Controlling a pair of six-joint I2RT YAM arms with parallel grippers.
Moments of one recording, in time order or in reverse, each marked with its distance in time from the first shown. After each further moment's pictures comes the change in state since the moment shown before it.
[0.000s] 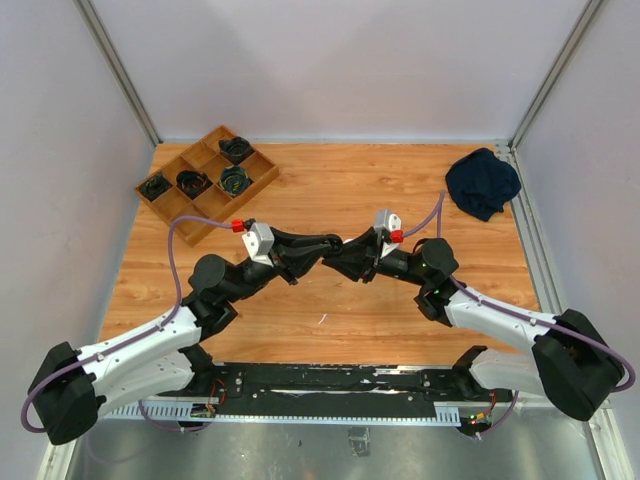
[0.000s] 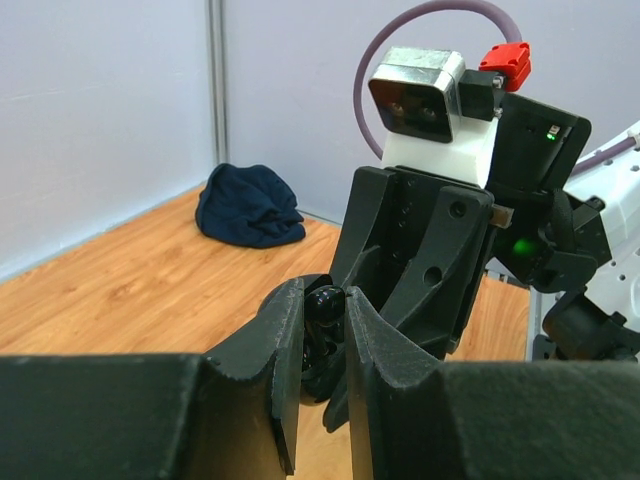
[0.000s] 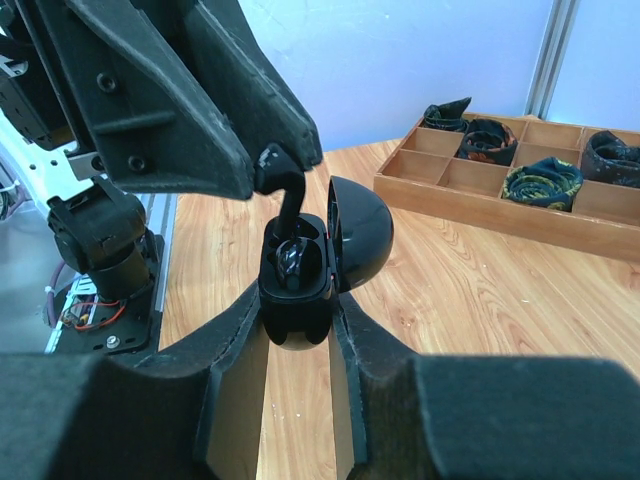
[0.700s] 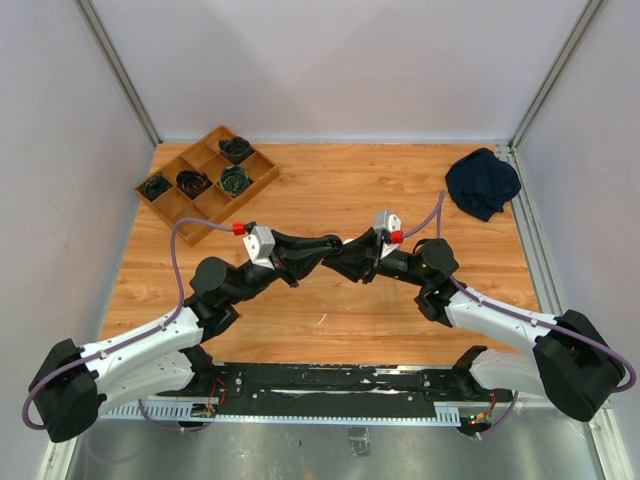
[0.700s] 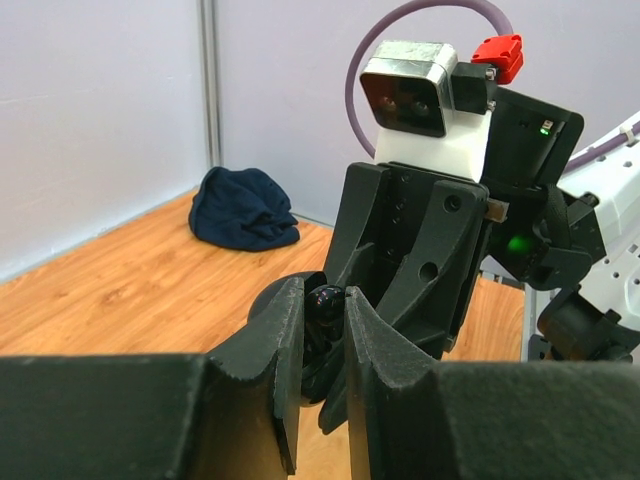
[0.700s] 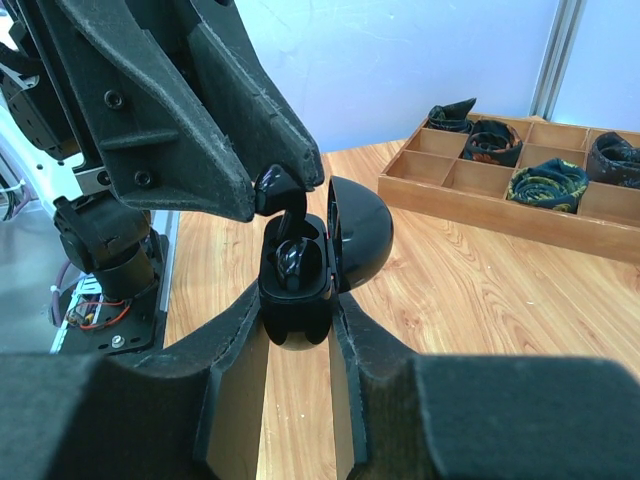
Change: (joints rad) left arm -0.017 0.025 -0.017 0.050 0.006 -0.001; right arm 0.009 -0.008 0.001 -0.003 0.000 0.003
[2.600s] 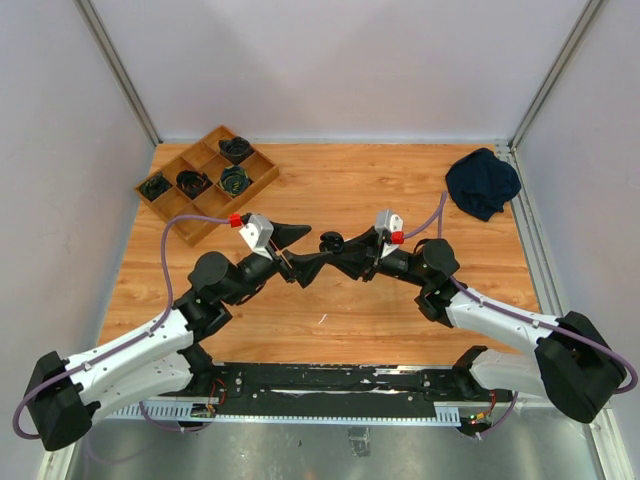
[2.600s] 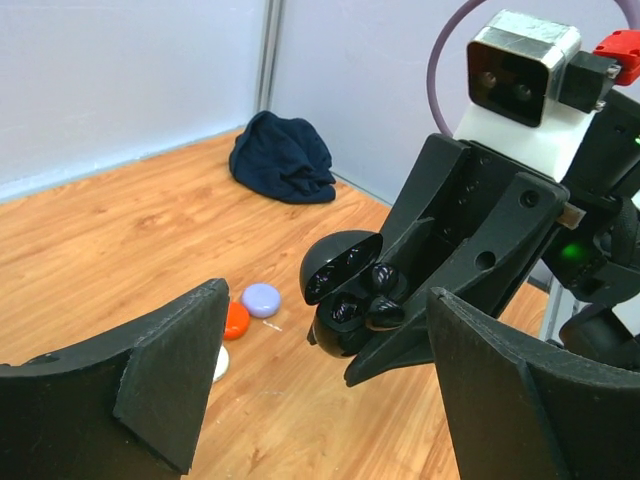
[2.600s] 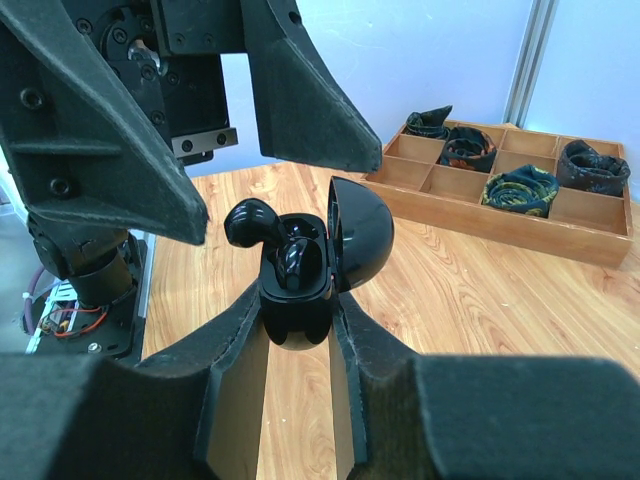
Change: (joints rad) left arm -0.006 -0.093 0.051 -0.265 -0.164 -0.056; right arm 0.001 -0.010 0.000 -0.008 0.038 -0.037
